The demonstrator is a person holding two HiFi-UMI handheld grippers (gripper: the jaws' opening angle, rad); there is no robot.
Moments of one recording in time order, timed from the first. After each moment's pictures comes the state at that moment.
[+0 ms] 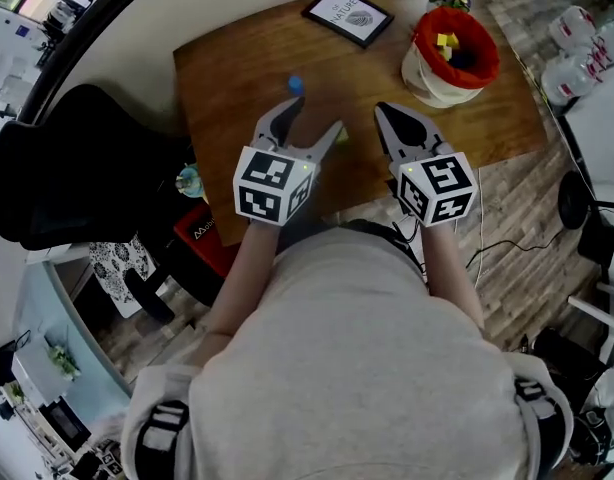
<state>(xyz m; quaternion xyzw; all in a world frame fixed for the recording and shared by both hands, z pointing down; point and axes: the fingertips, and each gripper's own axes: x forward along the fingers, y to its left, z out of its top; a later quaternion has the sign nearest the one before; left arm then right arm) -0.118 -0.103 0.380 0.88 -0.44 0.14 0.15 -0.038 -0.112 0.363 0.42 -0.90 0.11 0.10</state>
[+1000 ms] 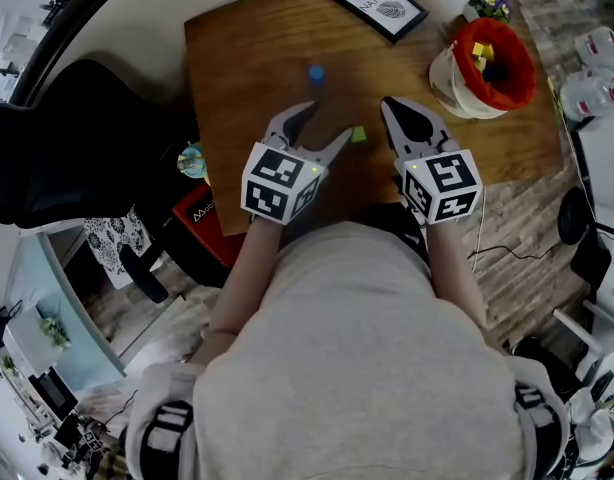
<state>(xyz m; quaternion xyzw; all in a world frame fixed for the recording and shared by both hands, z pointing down) -0.135 -0.111 0.427 0.86 -0.43 0.17 0.21 -0.072 -0.144 0.395 0.37 -0.91 0.12 0.15</state>
